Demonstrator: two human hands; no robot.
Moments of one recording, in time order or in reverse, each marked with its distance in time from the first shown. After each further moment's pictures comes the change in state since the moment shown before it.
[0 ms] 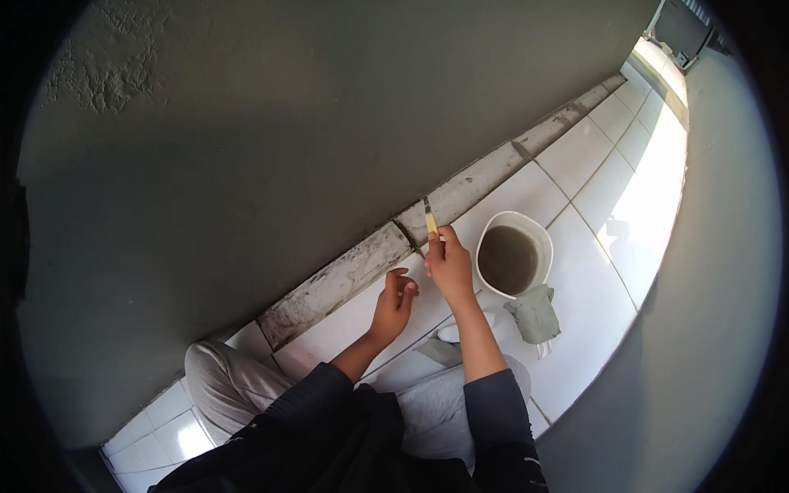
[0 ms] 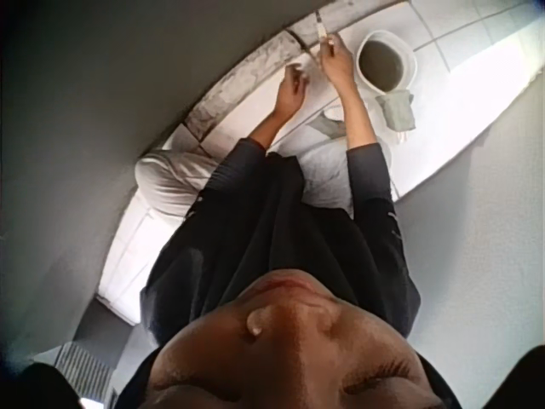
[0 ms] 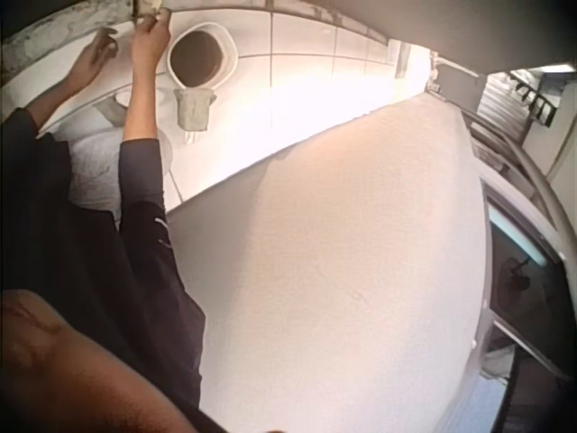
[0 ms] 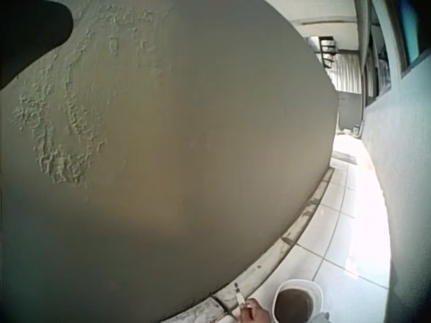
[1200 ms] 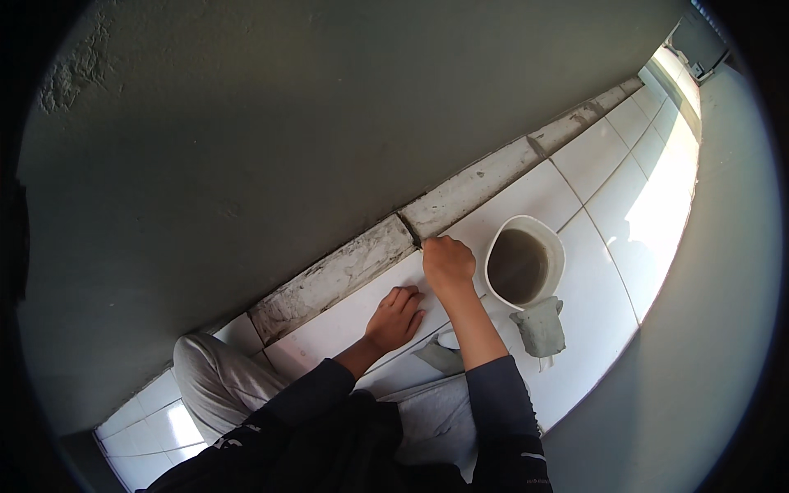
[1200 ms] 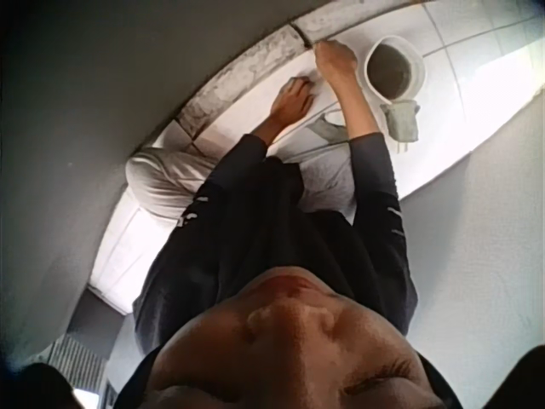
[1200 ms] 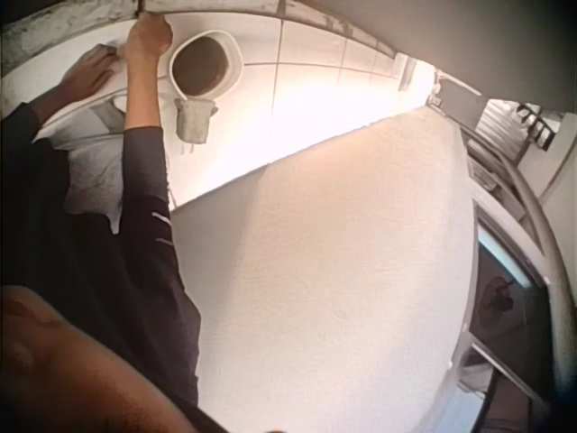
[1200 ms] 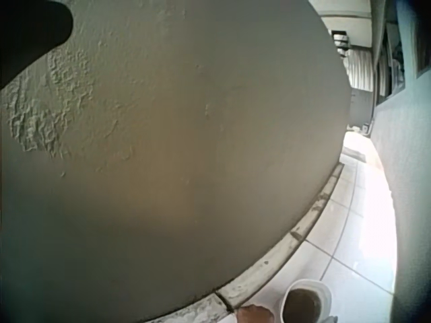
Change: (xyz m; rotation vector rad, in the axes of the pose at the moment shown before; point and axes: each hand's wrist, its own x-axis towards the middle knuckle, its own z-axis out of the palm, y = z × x) left_hand -0.010 -0.019 -0.006 0.931 -0.166 0.588; right_hand 0.030 0.001 0.011 -1.148 -0.191 -0.110
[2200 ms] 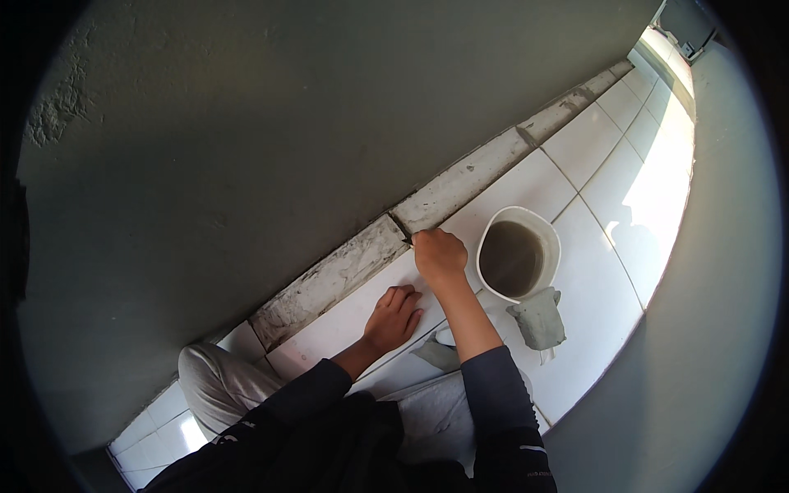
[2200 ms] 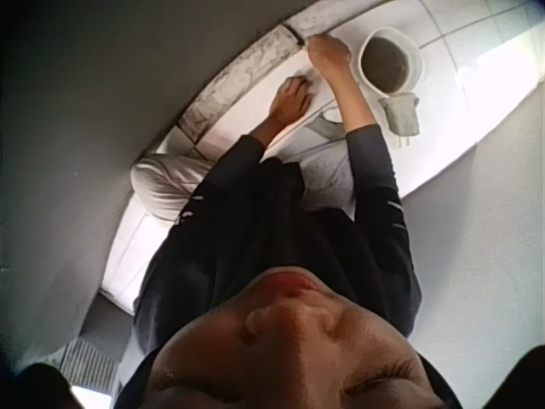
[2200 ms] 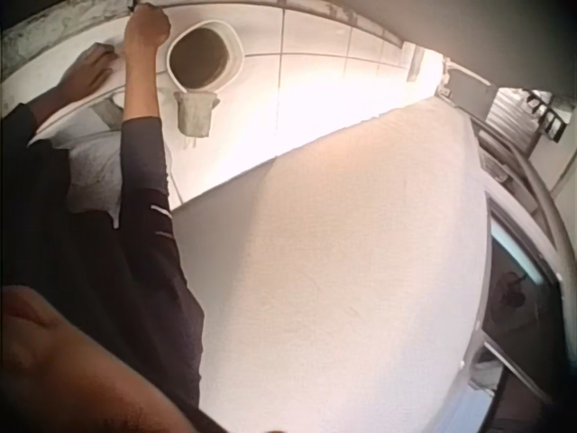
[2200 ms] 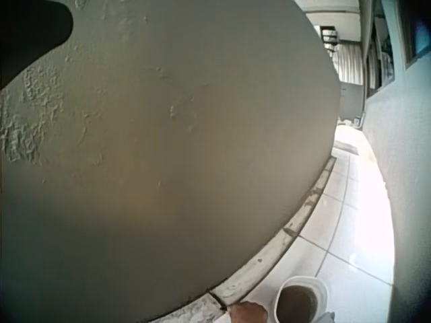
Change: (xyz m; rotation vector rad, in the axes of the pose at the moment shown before) left_hand 0.000 0.001 -0.001 0.027 -0.018 0.000; right_hand 0.011 0.006 0.012 0.123 0.093 -0.025
